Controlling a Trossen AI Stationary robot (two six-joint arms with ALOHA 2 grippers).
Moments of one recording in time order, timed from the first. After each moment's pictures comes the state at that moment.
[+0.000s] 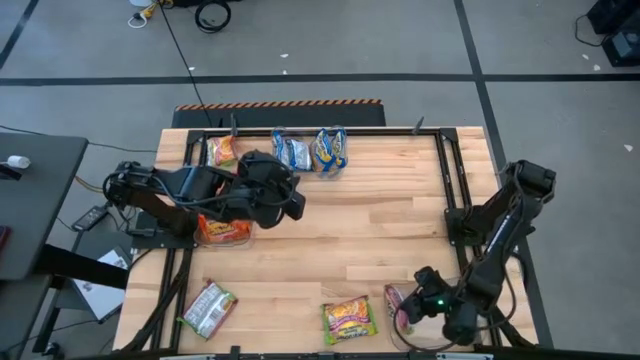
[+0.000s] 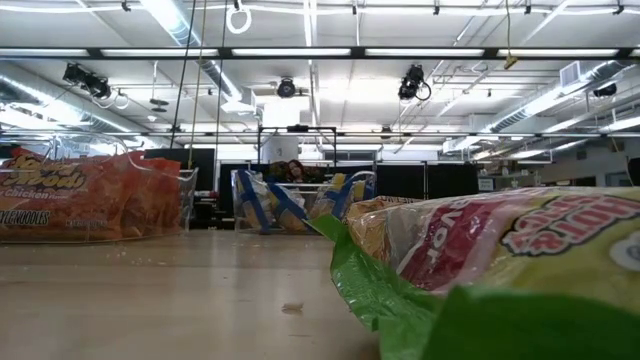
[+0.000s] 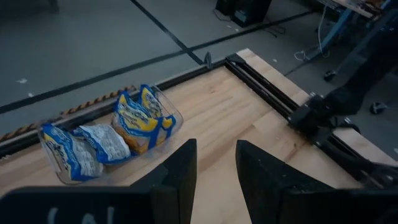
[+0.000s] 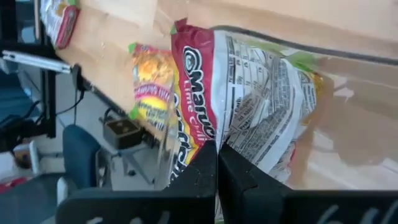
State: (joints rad) left arm -0.28 1.58 1.89 -1.11 -0.87 -0.95; right arm 1.05 1.51 0.94 -0.51 0.57 2.21
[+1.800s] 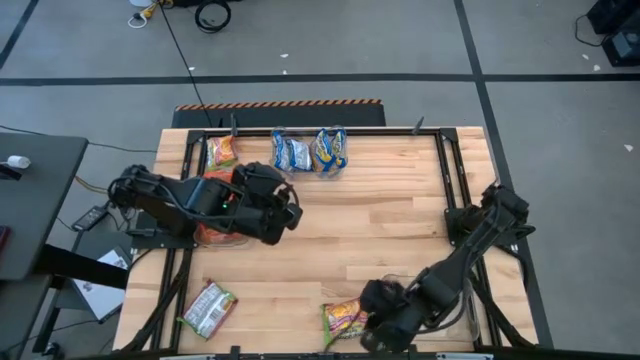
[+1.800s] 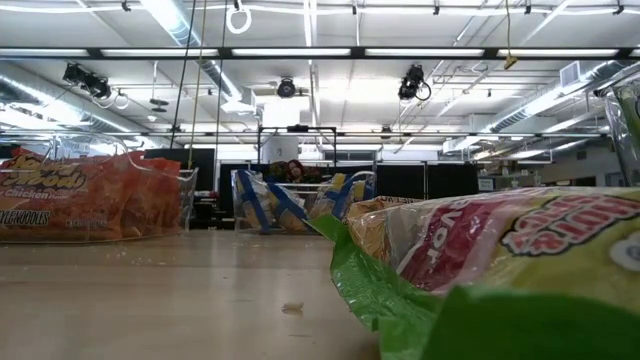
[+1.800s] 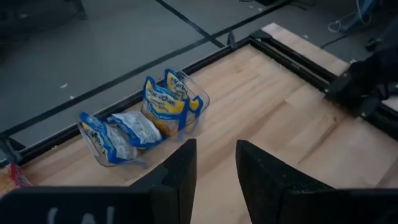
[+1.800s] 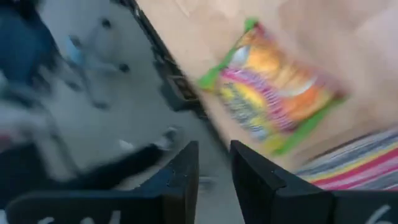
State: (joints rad) left arm -0.34 1.62 1.89 -1.30 -0.92 -1.03; right arm 0.76 1.84 1.70 -0.92 0.16 1.36
